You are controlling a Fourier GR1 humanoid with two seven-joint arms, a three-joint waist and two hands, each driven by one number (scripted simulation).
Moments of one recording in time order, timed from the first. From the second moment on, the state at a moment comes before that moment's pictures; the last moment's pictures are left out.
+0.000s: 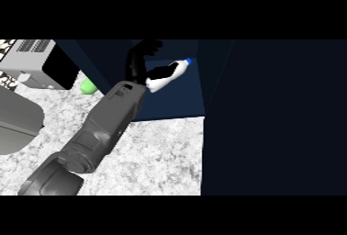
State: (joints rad) left arm -1.18 0.03 -0.12 -0.09 0.24 0.67 -0.48; right arm 0.53 -0.11 0.37 -2.07 -0.24 0.14 -0.23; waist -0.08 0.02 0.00
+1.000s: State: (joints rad) left arm -1.15 0.03 -0.03 -0.17 0.31 0.49 -0.63; right arm 0.54 -0.11 0.38 -2.07 -0.21 0.13 -0.26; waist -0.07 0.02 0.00
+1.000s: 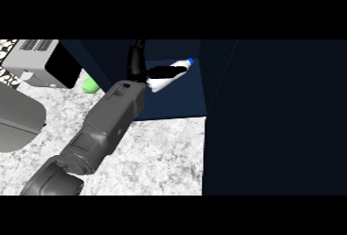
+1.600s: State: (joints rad) left arm -1.07 0.00 -0.06 -0.32 0.33 0.29 -0.72; right arm 0.58 -0.11 0.39 -2.09 -0.20 0.10 -0.27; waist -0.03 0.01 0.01
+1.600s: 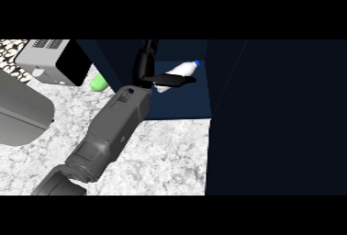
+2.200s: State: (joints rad) left arm -0.87 0.00 -0.20 -0.62 0.41 0.21 -0.62; right arm 0.63 -0.12 0.39 -2.13 -0.20 0.08 -0.27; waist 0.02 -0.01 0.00
